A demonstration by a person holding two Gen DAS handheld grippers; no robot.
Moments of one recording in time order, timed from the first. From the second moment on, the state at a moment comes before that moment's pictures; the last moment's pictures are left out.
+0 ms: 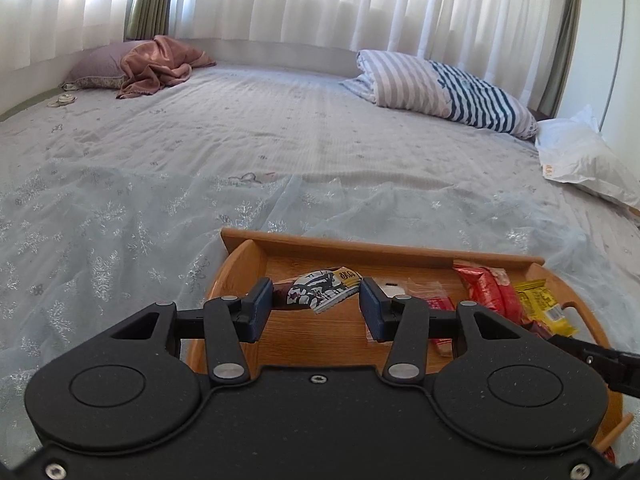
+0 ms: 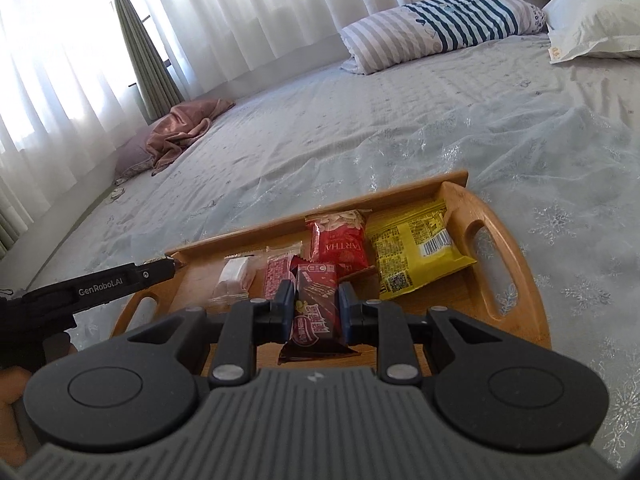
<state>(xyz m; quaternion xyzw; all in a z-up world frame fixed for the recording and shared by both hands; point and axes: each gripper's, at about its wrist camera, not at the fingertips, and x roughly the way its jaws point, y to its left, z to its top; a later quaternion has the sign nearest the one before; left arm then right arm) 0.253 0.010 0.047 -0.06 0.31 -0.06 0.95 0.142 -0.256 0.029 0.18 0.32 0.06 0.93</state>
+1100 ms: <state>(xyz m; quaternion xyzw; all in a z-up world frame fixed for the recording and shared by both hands) 0.278 -0.005 0.023 -0.04 0.34 -0.05 0.94 0.136 -0.259 0.018 0.15 0.32 0.03 0.93</state>
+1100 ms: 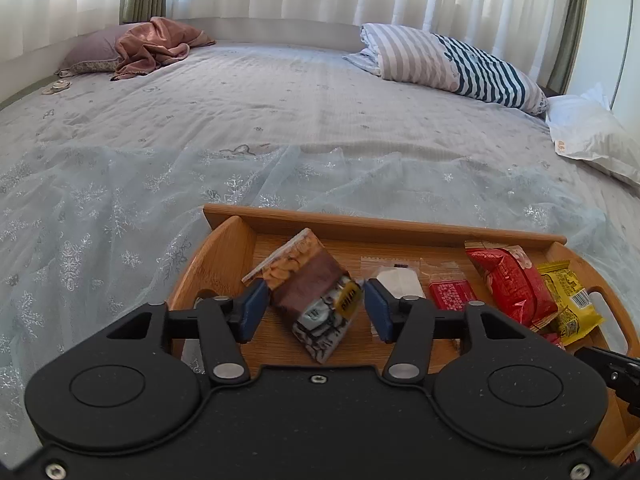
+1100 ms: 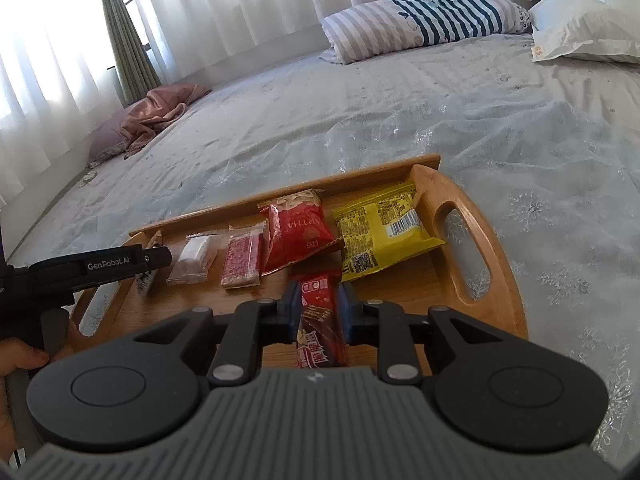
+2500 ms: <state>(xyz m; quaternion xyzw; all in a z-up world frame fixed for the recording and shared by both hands) 0.075 -0.004 0.087 -0.01 0.24 -0.15 0.96 0.020 -0.268 0.041 0.07 0.22 0.05 0.97</state>
